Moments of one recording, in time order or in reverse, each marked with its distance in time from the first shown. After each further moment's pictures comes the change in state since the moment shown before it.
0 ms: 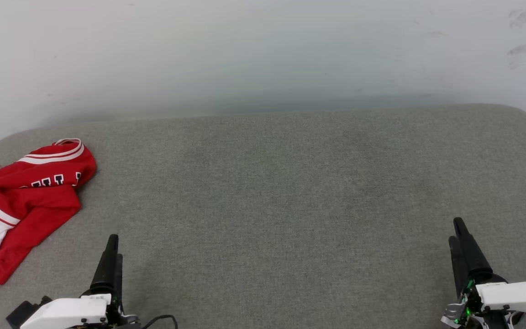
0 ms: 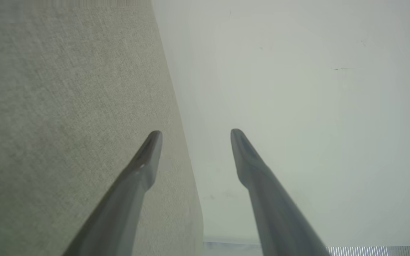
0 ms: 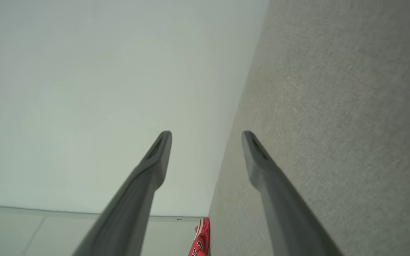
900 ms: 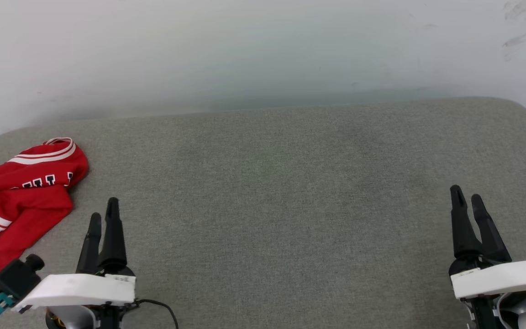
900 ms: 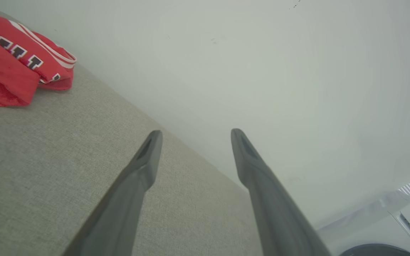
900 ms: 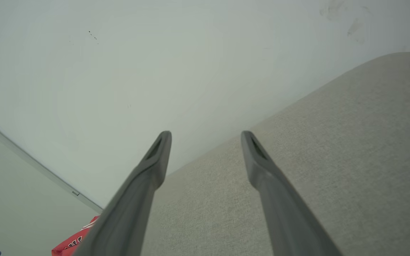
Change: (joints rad) left arm 0.026 0.001 -0.036 -0.289 0.593 0.073 -0.098; right arm -0.002 0.000 0.013 -0.209 -0.735 0.000 -0.099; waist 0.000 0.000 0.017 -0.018
